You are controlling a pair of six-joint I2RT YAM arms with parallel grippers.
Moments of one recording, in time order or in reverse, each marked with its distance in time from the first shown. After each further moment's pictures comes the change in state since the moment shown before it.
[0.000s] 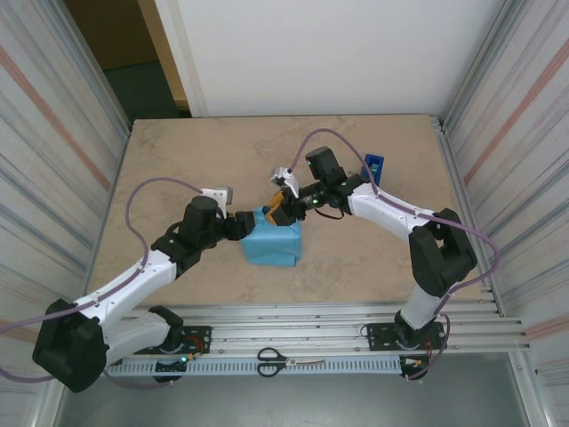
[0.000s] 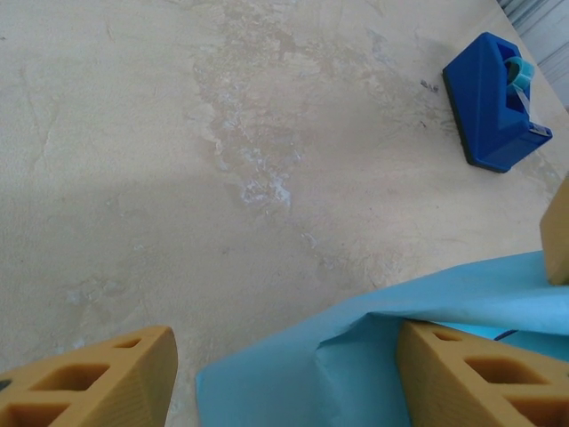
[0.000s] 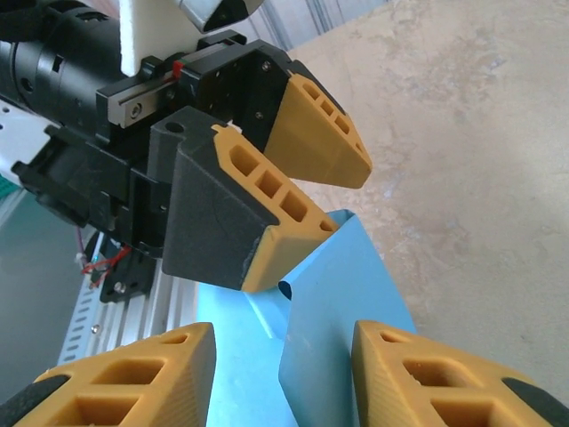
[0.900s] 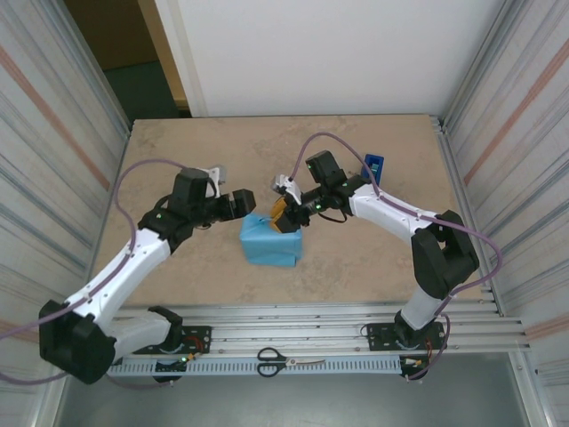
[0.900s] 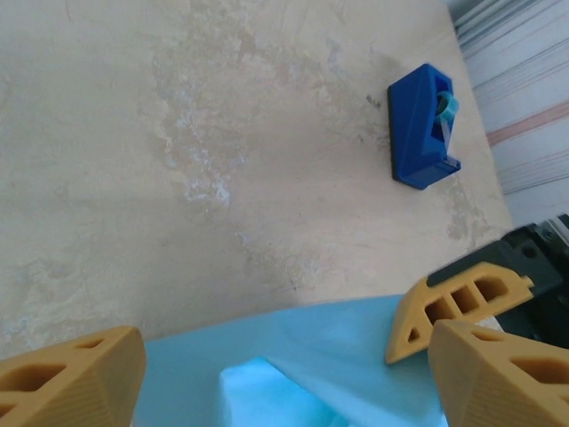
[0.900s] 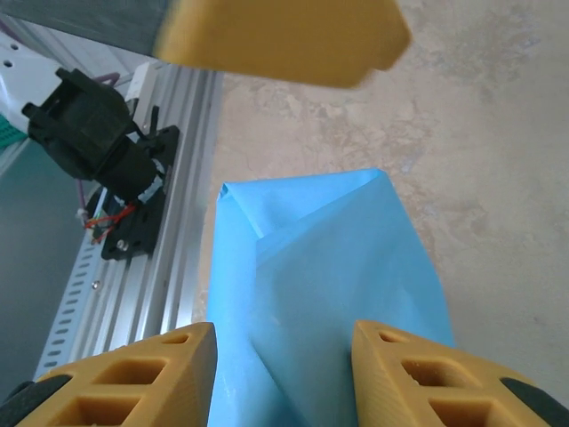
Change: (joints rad) left arm 0.099 0.088 0.314 -0.317 0.201 -0.121; right arm 0.011 -0.019 -0.008 -0.118 -0.004 -0.152
